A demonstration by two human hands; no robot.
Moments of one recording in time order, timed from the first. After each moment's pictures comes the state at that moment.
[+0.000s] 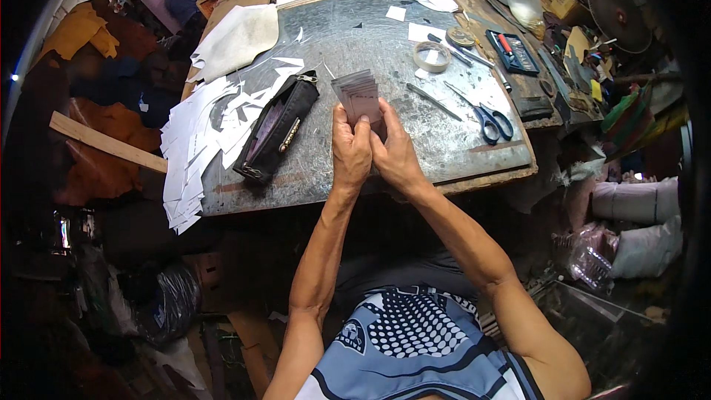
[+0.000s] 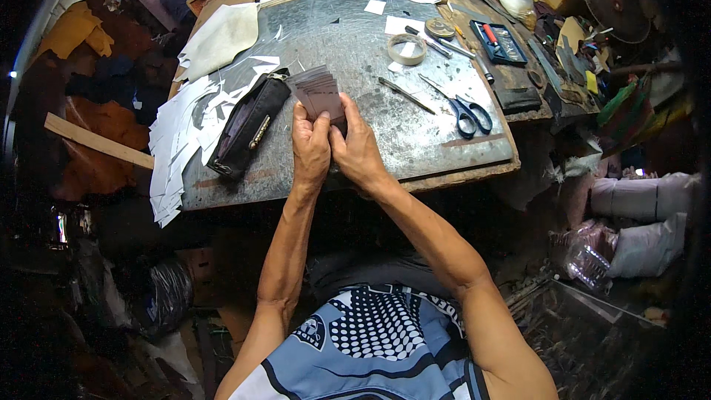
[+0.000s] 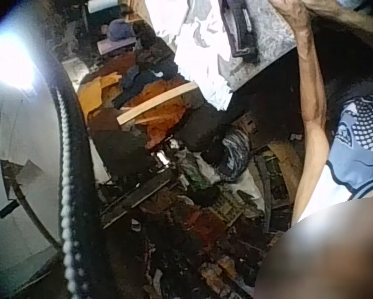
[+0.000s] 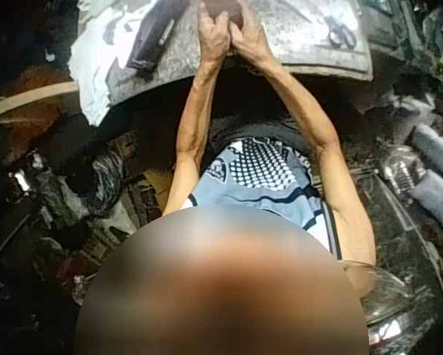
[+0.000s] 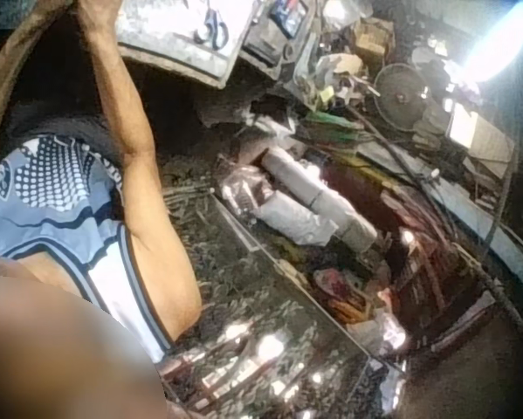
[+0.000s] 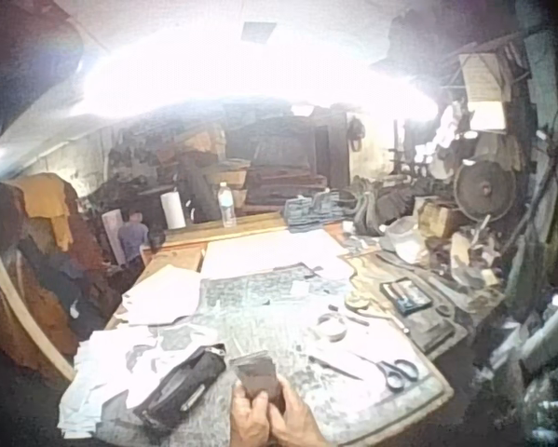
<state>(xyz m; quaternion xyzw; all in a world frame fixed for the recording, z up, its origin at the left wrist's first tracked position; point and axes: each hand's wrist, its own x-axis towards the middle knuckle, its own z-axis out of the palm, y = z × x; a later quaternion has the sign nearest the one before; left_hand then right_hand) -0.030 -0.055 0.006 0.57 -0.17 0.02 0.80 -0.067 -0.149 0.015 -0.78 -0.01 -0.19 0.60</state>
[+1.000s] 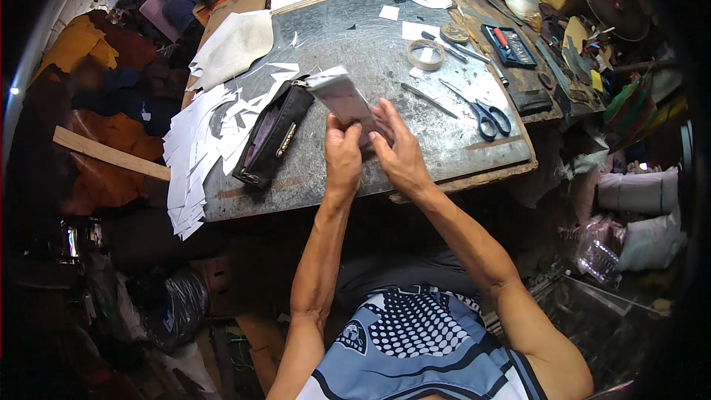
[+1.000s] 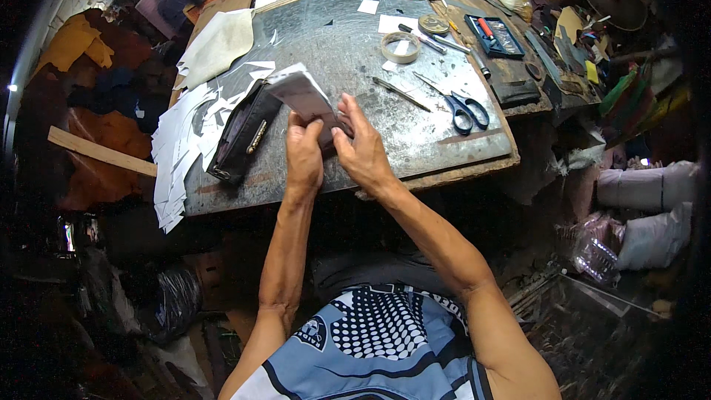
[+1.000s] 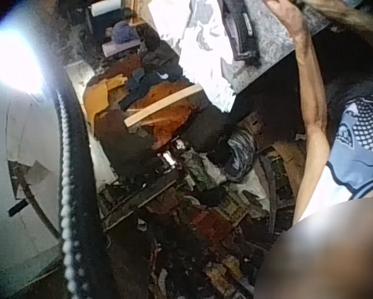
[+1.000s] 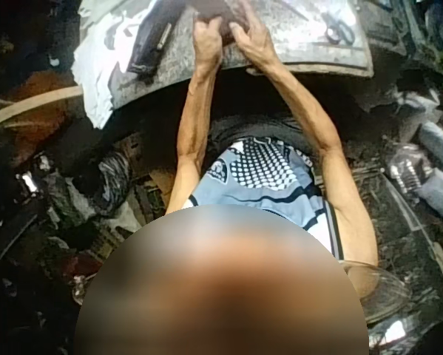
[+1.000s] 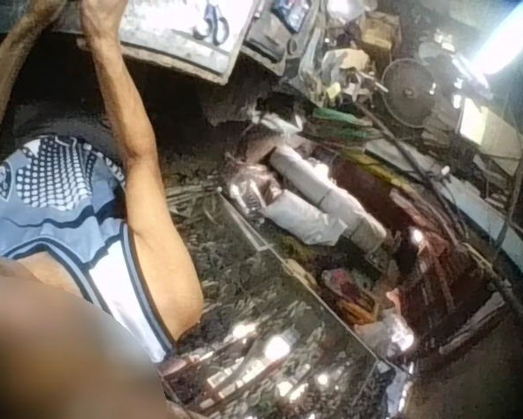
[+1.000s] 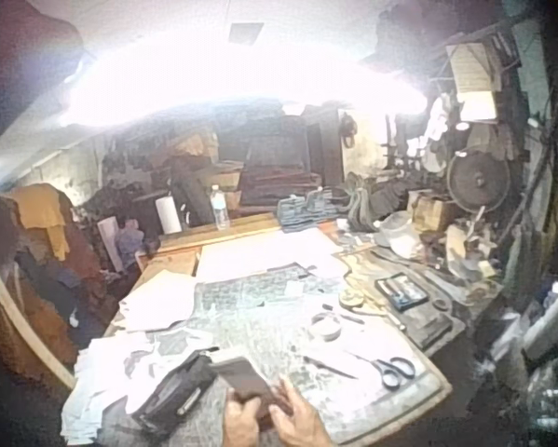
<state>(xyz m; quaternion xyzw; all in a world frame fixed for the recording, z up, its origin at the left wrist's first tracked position) -0.033 -0.054 0.005 0.52 -0.11 -0.04 0.85 -0.076 -0.160 0.005 -0.73 -0.03 -0.18 0.65</state>
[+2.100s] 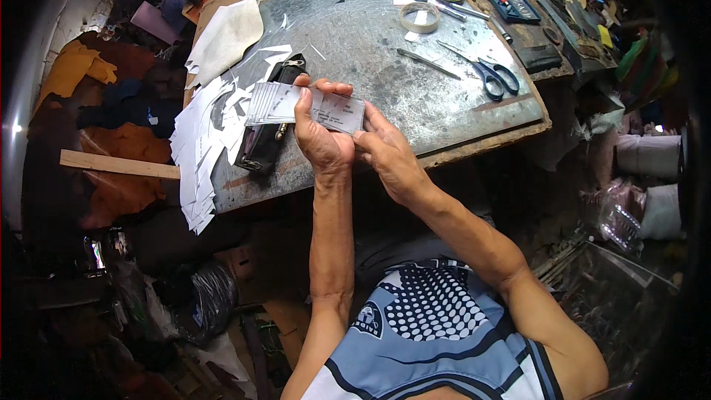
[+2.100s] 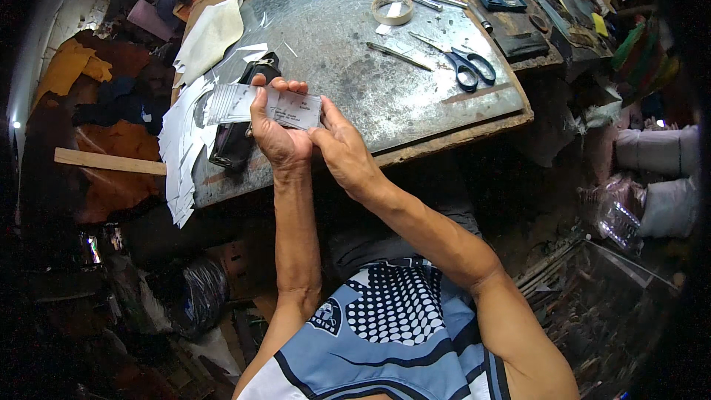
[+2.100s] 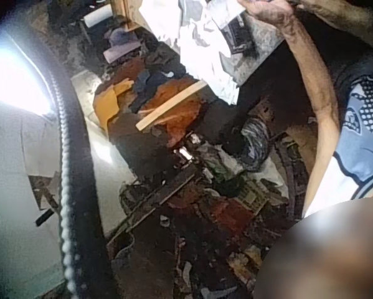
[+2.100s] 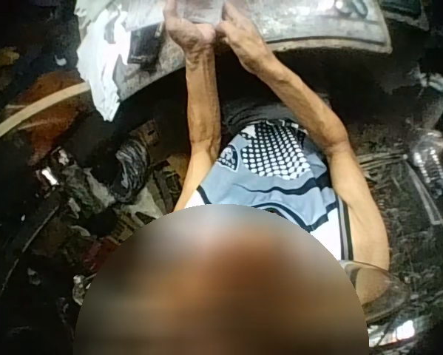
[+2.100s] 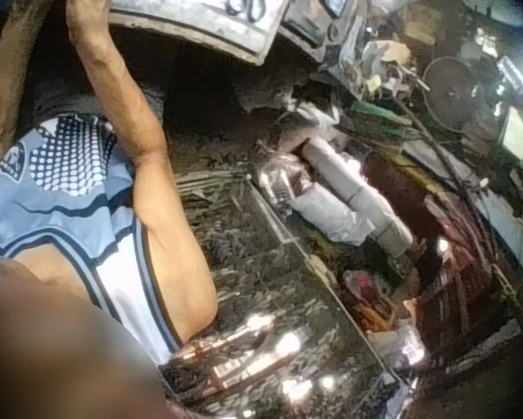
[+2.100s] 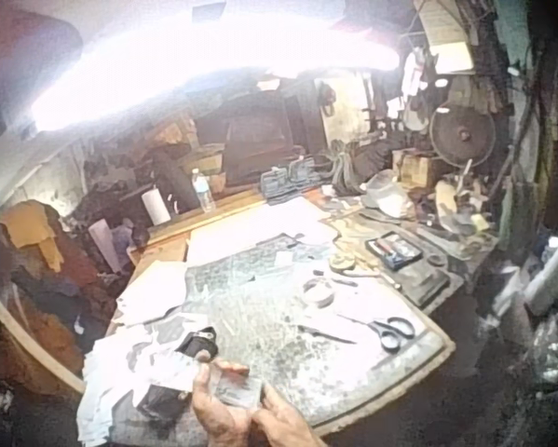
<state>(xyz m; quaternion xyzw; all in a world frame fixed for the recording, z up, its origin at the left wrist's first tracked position) -0.038 -0.045 0.040 0.27 -0.07 -0.01 0.96 -0.117 -0.125 0.040 -0.43 0.01 0.00 0.90</state>
